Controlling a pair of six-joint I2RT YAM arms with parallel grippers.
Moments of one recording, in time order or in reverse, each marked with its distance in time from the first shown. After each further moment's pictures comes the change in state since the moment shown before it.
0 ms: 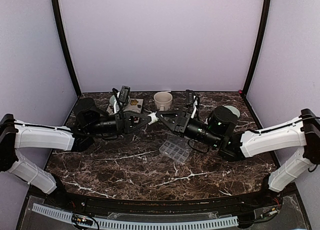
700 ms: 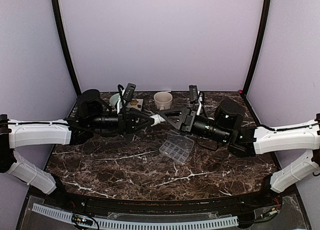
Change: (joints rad) left arm -0.006 -0.027 0.105 -0.269 0.038 0.237; right arm -0.004 -0.131 0.024 -0.235 -0.026 -0.101
